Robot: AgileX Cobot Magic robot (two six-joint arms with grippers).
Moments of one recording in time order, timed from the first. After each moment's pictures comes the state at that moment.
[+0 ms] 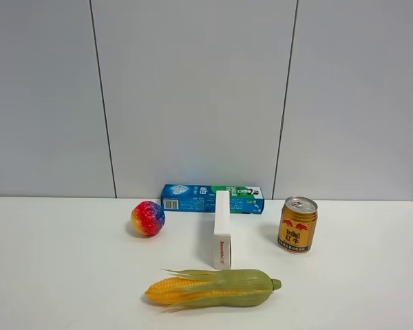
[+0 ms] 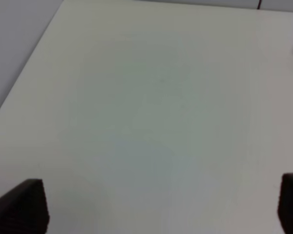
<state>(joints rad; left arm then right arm) 0.16 -0.01 -0.51 0.01 1.06 -0.02 0.00 0.11 -0.51 0.01 1.06 0.01</state>
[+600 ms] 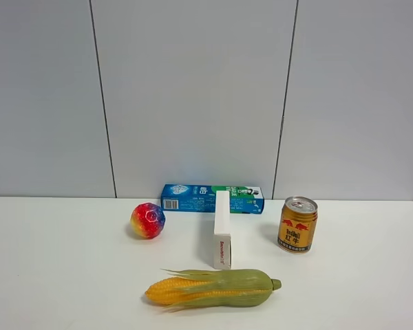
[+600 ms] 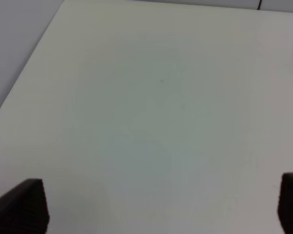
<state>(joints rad) 0.16 -0.01 -0.51 0.01 1.06 -0.02 0.00 0.00 -0.51 0.01 1.06 0.02</state>
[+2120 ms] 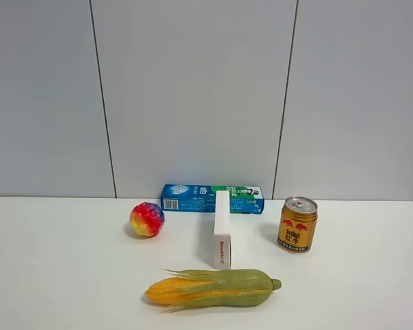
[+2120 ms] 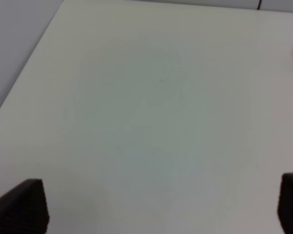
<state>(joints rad) 0.16 -0.01 -0.51 0.01 1.06 -0.02 0.00 0.00 -0.51 0.01 1.06 0.02</state>
